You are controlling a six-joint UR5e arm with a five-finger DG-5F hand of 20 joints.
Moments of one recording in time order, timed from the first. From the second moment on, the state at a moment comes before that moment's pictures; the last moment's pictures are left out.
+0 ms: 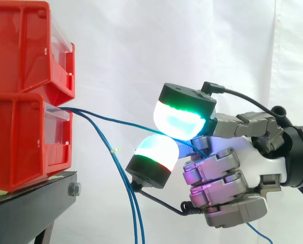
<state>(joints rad) 0.08 -2.32 -1.18 -2.83 -1.51 0.01</state>
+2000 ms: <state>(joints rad) 0.10 -2.21 -1.41 -2.69 -1.48 -0.04</state>
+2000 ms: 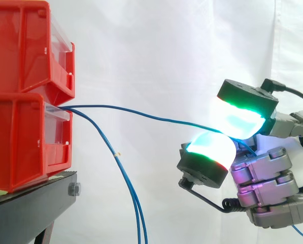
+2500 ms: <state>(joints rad) 0.10 -2.21 -1.41 -2.69 -1.48 -0.04</state>
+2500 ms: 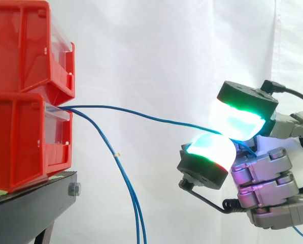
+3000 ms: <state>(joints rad) 0.10 -2.21 -1.41 -2.69 -1.48 -0.04</state>
